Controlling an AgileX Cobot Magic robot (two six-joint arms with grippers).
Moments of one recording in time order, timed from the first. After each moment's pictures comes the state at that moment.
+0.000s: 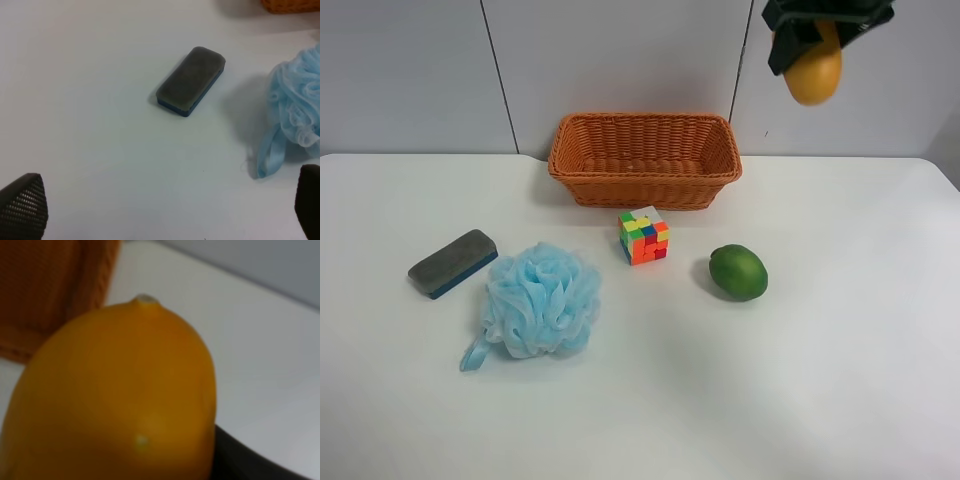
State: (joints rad) left arm 0.07 -0.01 -0.52 -0.09 1.07 0.17; right arm 0.24 1.75 -1.76 0.01 1.08 -0.14
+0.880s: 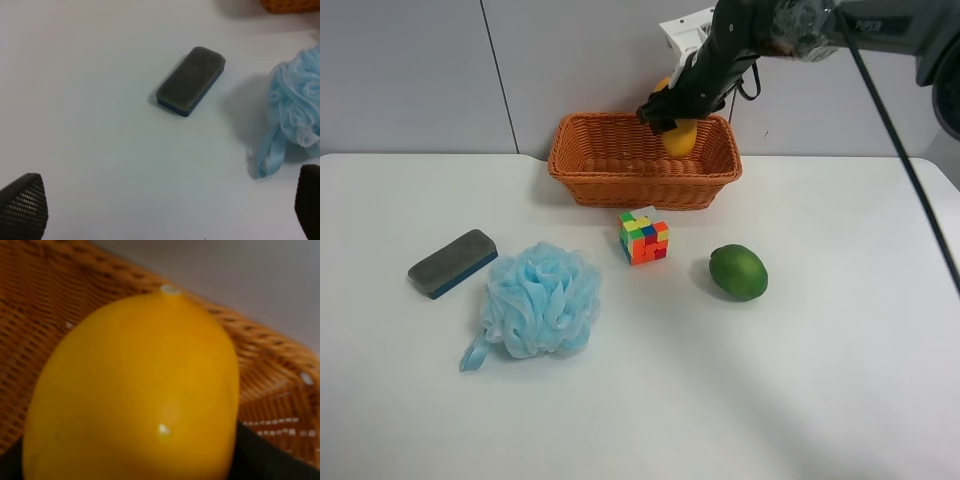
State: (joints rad) left arm 0.07 -0.01 -0.52 -0.09 1.07 0.17; right arm 0.36 2.27 -1.93 0.02 0.56 -0.13
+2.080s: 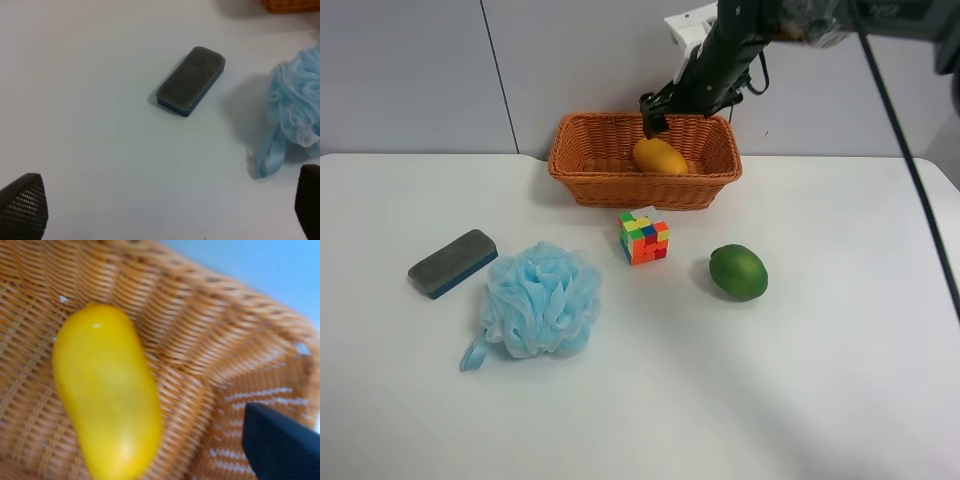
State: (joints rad) left arm 0.07 -0.01 -0.52 -0.09 1.07 0.17; right arm 0.36 2.18 -1.93 0.02 0.72 -0.11
